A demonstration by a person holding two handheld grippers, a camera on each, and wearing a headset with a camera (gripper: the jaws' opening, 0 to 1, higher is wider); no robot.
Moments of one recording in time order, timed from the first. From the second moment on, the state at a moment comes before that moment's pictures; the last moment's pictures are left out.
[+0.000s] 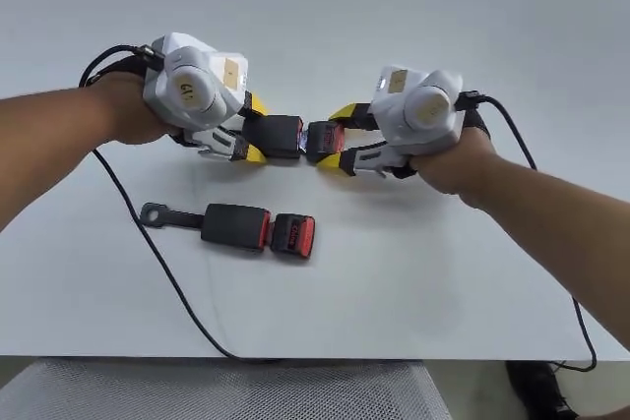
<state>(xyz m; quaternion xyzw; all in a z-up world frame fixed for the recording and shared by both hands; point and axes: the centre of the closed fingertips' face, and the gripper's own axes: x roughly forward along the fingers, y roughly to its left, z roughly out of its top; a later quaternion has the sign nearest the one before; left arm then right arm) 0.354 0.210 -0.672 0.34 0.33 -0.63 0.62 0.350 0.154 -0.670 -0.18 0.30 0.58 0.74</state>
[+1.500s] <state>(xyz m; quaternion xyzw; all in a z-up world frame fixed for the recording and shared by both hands) 0.352 0.211 -0.670 0.33 0.33 -0.62 0.63 0.343 0.105 -0.668 -0.18 0.31 0.58 0.73</state>
